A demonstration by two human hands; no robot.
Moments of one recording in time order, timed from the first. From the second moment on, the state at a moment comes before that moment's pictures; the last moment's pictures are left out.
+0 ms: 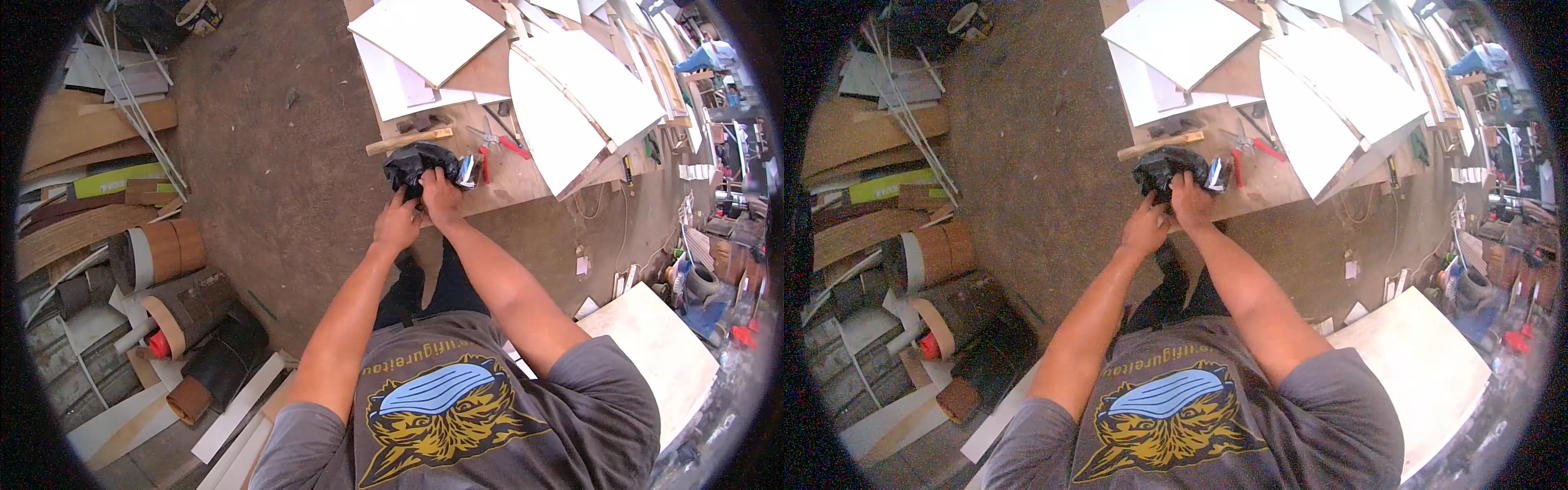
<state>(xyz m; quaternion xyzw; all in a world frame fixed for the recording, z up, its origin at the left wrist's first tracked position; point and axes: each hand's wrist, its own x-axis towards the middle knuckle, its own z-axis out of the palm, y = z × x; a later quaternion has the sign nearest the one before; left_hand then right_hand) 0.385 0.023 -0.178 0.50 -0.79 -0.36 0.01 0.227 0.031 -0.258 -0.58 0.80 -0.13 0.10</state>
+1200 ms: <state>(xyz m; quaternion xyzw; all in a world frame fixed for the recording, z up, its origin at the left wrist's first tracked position) 0.203 0.047 -0.049 0.45 -0.47 -0.62 0.44 0.118 0.079 -0.049 -0.14 0.61 -0.62 0.47</state>
